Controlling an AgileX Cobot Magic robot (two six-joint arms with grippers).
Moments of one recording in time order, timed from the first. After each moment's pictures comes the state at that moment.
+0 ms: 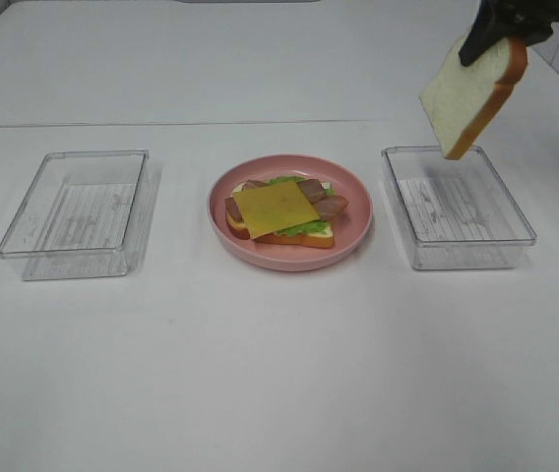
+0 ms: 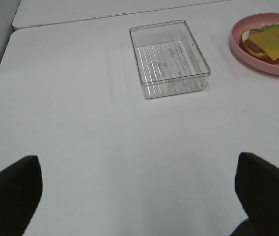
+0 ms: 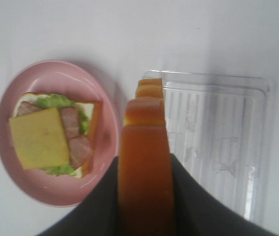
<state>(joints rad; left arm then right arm) 0.05 -0.01 -0.52 -0.10 1.08 0.12 0.01 2.11 -2.03 0.32 1.21 -0.15</state>
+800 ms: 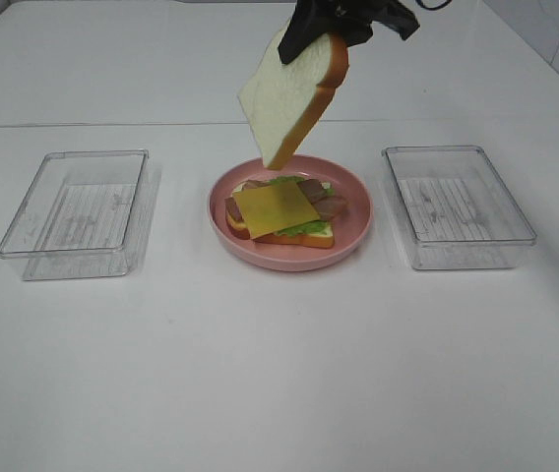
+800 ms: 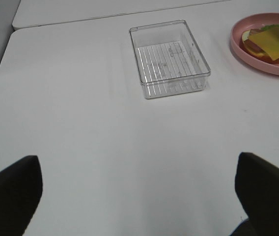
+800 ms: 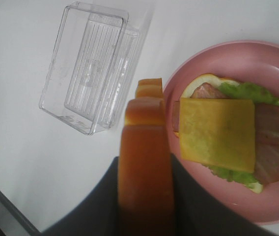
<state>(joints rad) 0.05 -0.01 -0.52 -0.10 1.08 0.12 0.33 2.13 -2.03 0.53 1.15 -0.10</state>
